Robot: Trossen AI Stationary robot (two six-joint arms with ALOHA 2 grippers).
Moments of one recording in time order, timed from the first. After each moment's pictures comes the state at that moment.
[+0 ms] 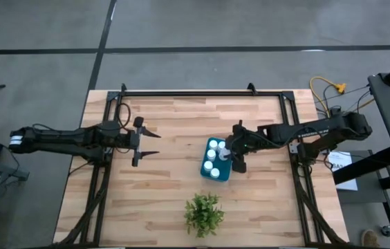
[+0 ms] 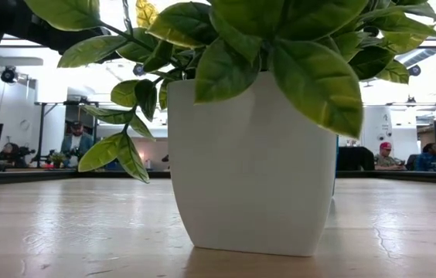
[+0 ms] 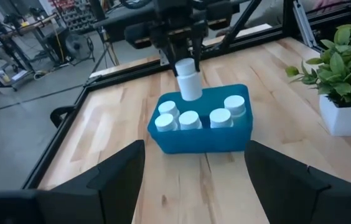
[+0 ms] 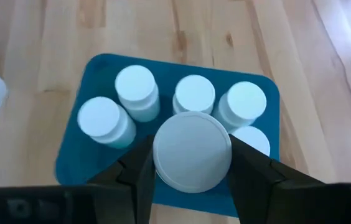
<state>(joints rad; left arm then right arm) 0.05 0.60 0.43 -0.06 0.03 0.27 0.05 1.34 0.91 -0.47 0.07 0.14</state>
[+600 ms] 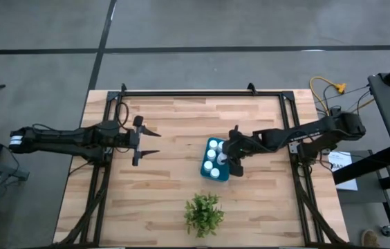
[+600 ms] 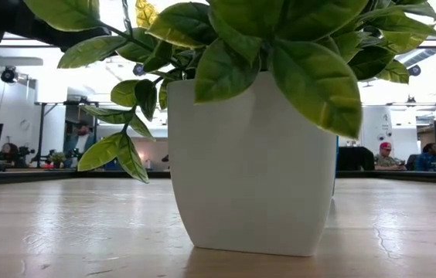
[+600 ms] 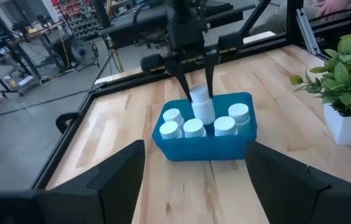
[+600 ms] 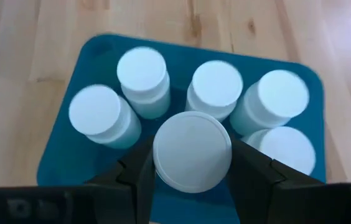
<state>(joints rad) 0.05 0.60 0.43 -0.03 0.02 0.27 0.05 1.42 0.83 -0.30 0.04 0.13</state>
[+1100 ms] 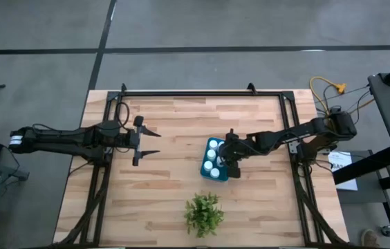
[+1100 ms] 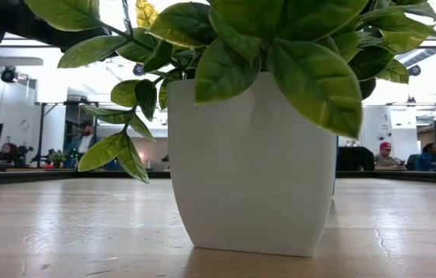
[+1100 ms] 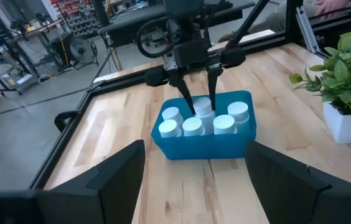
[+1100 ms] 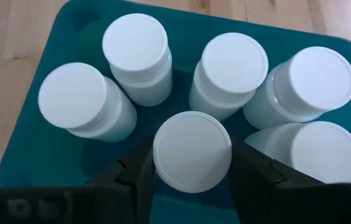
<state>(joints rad) 0.05 0.60 0.43 -0.03 0.03 0.27 0.05 1.53 0.83 -0.27 0.03 0.12</state>
